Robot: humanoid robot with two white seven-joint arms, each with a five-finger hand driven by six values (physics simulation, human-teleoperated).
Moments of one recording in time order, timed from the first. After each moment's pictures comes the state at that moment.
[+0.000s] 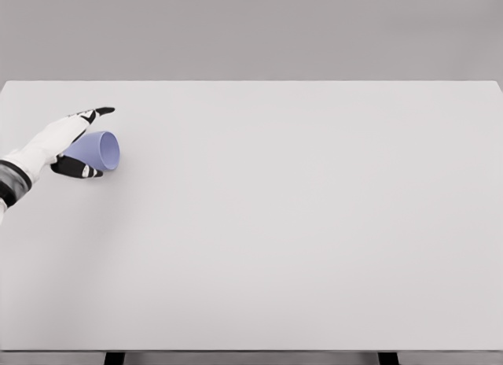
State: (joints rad) left arm -0.43 0.94 -0.71 -1.60 -0.03 0.12 0.00; right arm 0.02 0.00 -0.01 0.02 -0.08 0.01 0.09
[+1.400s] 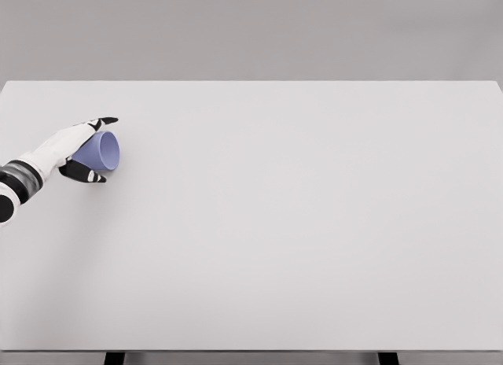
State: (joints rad) left arm -0.49 0.87 -0.76 -1.47 -0.04 0.14 -0.05; right arm 0.02 0.00 -0.01 0.02 -0.08 0.01 0.09
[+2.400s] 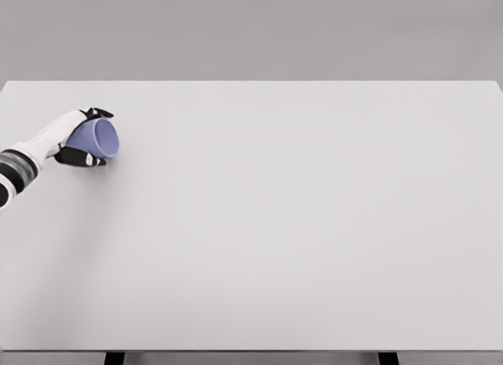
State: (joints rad) left arm -0.50 0.85 -0.70 -1.48 0.09 0.20 -0.05; right arm 0.02 0.00 -0.01 0.02 -0.08 0.01 0.09
